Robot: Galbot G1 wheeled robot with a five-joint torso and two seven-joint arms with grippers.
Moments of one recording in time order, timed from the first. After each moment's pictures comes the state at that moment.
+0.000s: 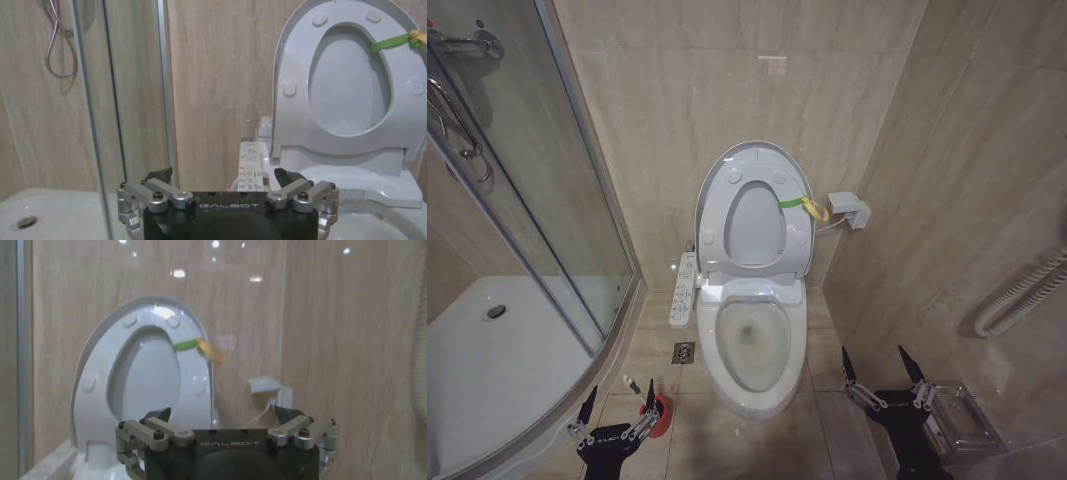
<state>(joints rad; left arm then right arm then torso) 2.00 -1.35 -0.42 -2.33 -0.03 -0.16 -0.34 -2.00 1.54 0.60 2.37 0.05 0.27 0.03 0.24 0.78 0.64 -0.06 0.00</state>
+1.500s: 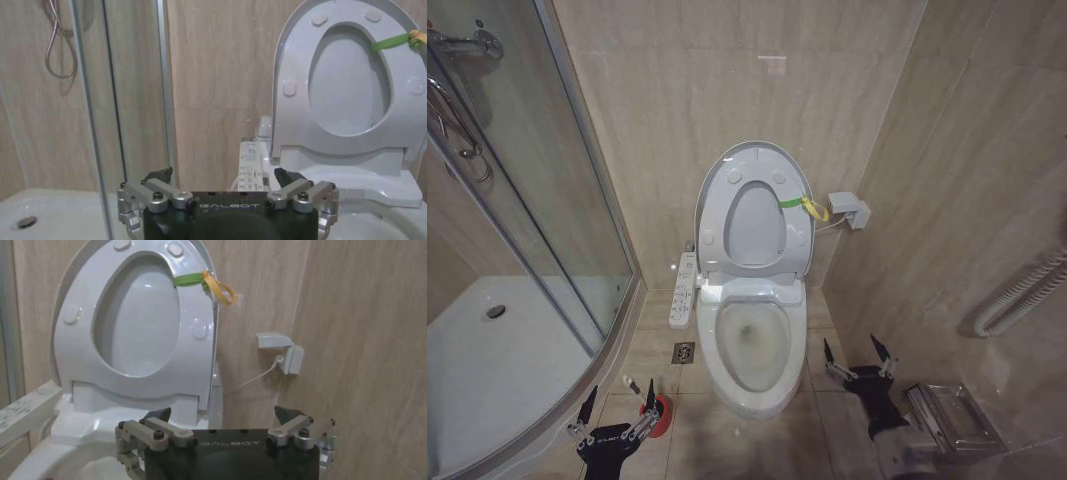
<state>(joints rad) 2.00 -1.35 -0.42 -2.33 -0.03 -0.16 -0.34 -1.68 1.32 0.53 2.20 0.09 -0.04 0.17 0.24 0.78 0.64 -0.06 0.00</state>
